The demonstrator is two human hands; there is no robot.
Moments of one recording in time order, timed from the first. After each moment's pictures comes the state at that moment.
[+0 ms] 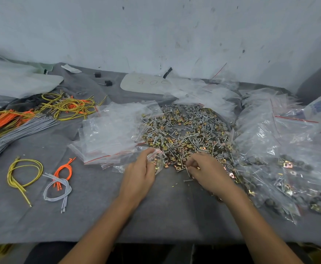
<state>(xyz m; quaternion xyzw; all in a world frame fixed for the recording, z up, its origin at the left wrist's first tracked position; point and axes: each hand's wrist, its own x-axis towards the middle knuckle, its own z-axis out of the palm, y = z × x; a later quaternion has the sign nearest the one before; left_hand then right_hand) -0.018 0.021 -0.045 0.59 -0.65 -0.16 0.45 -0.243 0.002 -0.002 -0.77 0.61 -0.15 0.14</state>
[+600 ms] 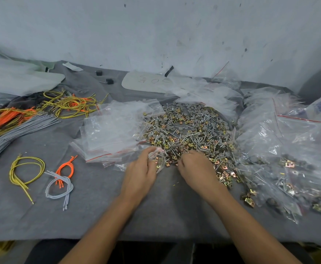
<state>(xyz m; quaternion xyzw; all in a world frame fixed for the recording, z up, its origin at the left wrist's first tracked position) -0.017 0.022 -0.042 0.59 -0.65 -0.18 0.45 -0.196 0.001 -0.004 -0.77 0.63 -0.09 -0.02</state>
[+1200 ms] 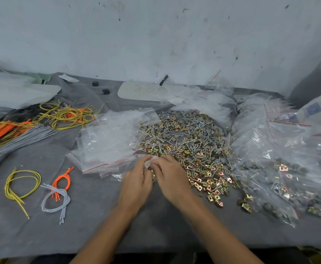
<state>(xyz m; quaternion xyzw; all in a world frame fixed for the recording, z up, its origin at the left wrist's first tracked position) -0.016 0.017 -0.050 0.58 -0.64 -0.18 0.46 -0.147 0.011 -0.010 -0.76 0.55 -0.31 0.15</state>
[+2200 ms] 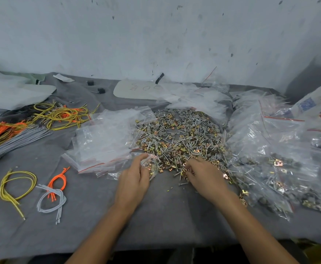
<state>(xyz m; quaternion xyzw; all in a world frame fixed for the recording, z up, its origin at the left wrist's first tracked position) -0.016 0.018 -0.053 0.59 -0.65 -0.16 0.46 -0.248 0.007 -0.016 -0.76 0.63 -0.13 0.05</state>
